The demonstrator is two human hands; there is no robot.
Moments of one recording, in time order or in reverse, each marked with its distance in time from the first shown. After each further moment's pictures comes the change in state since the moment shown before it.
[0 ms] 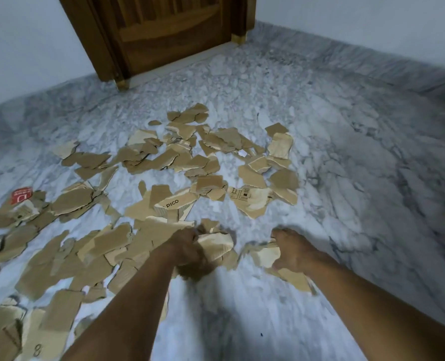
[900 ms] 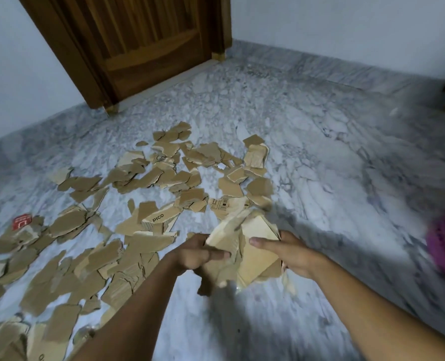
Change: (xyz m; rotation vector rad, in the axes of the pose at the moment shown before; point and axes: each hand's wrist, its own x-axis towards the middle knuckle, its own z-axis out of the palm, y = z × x) left_hand -0.046 0.095 0.005 -0.560 -0.133 0.141; right_hand -0.042 0.050 -0.017 1.097 -0.040 0.075
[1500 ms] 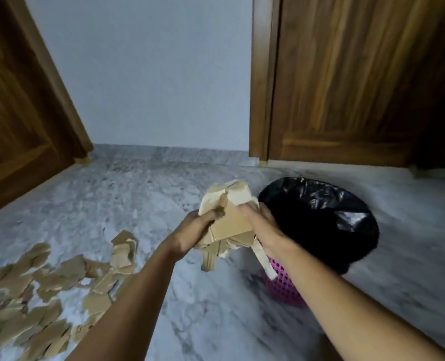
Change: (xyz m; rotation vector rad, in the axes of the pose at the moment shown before) left_hand 0.006 0.402 0.226 -0.019 -0.232 0.470; right_hand -0.234 -0.089 -0.302 0.536 0.720 -0.368
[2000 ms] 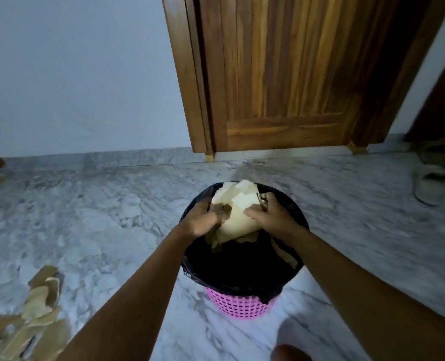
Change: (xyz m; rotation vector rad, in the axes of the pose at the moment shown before) left_hand 0.168 0.052 0.176 0.224 -0.177 0.049; right_hand 0.094 -0.009 -0.228 -0.344 0.094 0.069
